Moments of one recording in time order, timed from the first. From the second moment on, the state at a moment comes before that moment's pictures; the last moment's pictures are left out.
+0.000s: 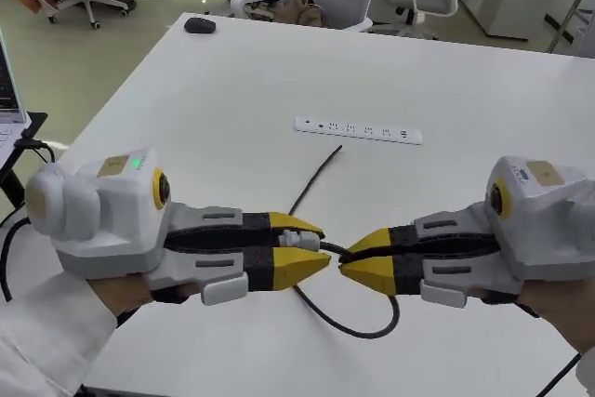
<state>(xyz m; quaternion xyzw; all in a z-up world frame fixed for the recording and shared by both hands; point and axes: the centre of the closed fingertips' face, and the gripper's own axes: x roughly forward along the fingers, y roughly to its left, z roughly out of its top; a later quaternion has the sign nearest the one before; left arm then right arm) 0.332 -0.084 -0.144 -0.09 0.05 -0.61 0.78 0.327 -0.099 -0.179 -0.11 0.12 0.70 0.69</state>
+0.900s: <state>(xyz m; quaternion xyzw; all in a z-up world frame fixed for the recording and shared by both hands) 0.327 -0.080 -0.170 -0.09 0.07 -0.60 0.79 0.338 -0.120 -0.208 -0.10 0.14 0.67 0.72</state>
